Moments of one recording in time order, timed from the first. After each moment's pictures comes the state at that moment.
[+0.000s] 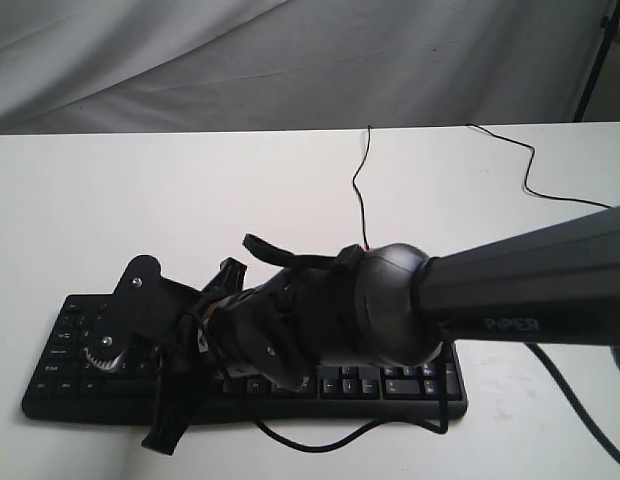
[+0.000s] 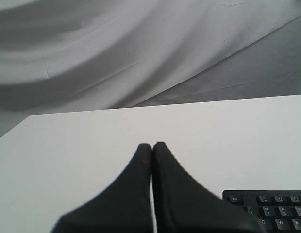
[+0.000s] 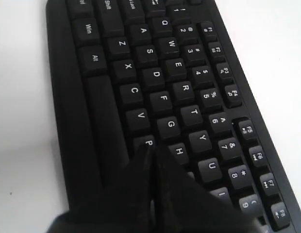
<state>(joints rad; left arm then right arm) 0.13 0.00 -0.01 0.03 0.19 0.09 0.72 2.04 -1.20 0.15 0.10 -0.51</state>
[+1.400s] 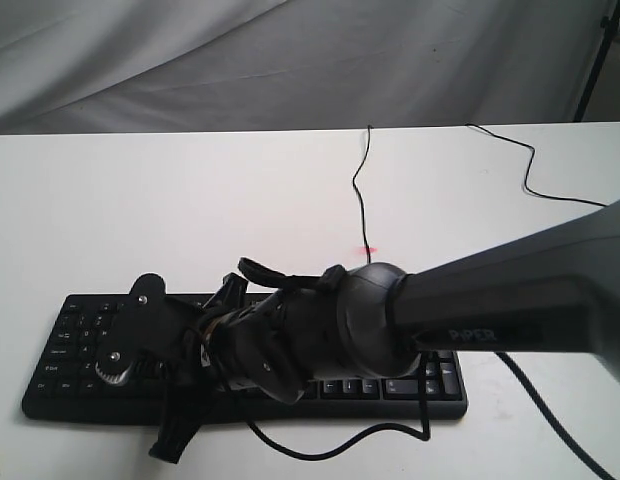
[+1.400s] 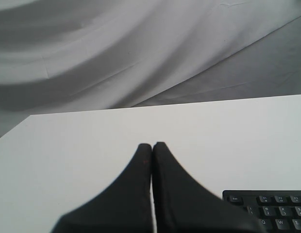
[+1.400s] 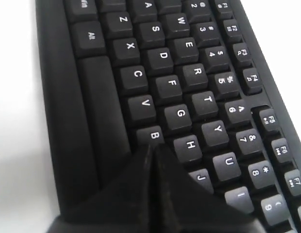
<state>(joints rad) 0.13 0.00 -0.01 0.03 0.19 0.09 0.72 2.10 -1.20 0.15 0.06 -0.51</state>
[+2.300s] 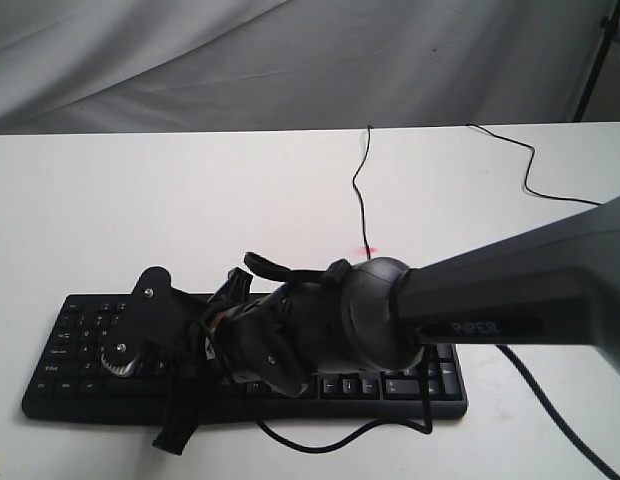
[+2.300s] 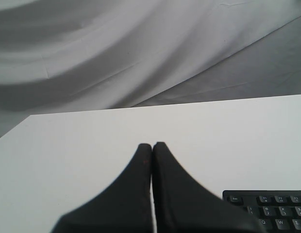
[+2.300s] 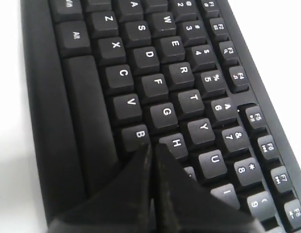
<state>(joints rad) 0.13 0.00 -0.01 0.03 0.19 0.09 0.70 2.10 -1.20 0.15 0.05 -0.51</state>
